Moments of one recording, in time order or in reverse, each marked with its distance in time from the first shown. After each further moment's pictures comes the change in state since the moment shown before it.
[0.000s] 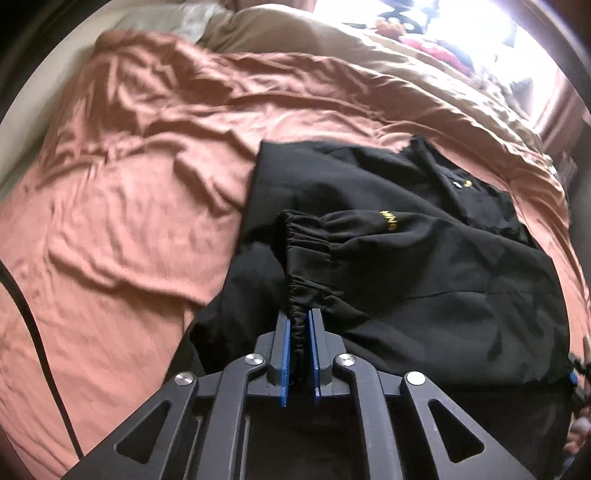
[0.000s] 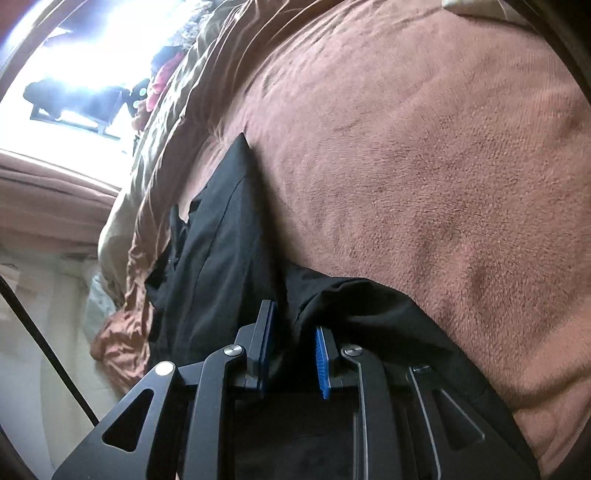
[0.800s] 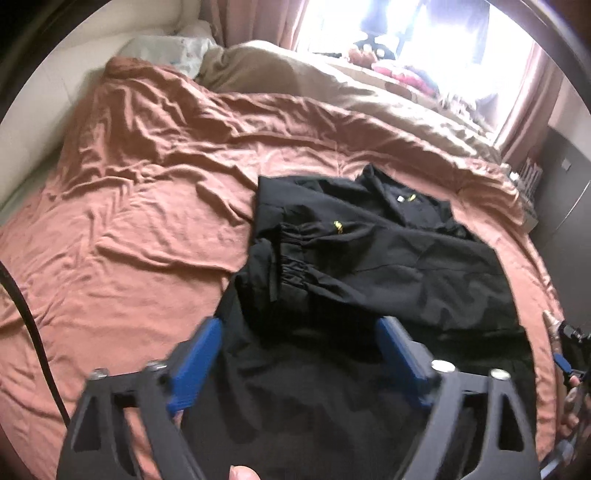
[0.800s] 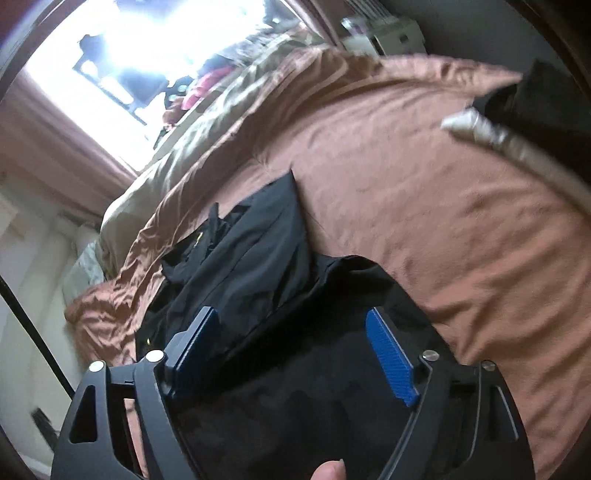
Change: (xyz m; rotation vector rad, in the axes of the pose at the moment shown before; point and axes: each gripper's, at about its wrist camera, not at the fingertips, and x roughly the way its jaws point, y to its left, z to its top) left arm -0.140 0.023 -0.043 0.041 -0.113 -0.112; right arm -0.114 0.056 -0.061 -0.279 -0.158 -0.079
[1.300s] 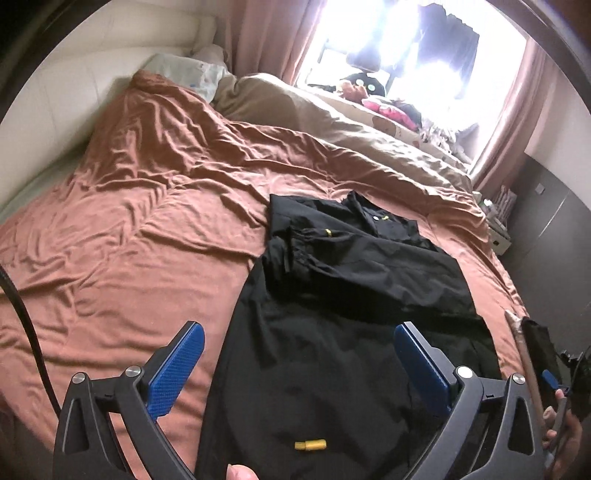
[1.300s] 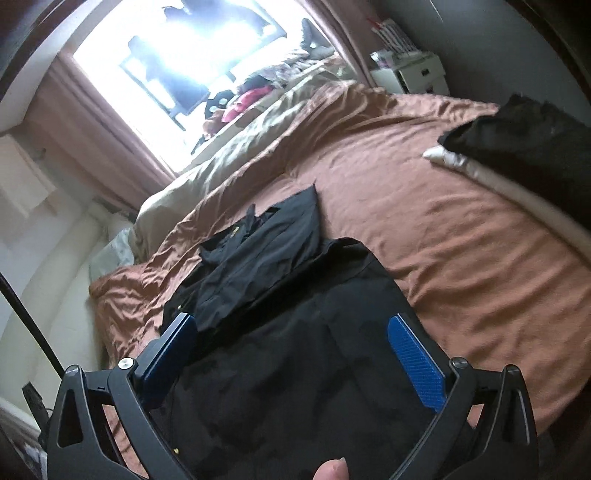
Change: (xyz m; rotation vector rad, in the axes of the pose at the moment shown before) left arm -0.119 0.037 -0.061 -0.040 -0.100 -0.080; right arm -0.113 -0.024 -0.065 -0.104 -0.084 0.076
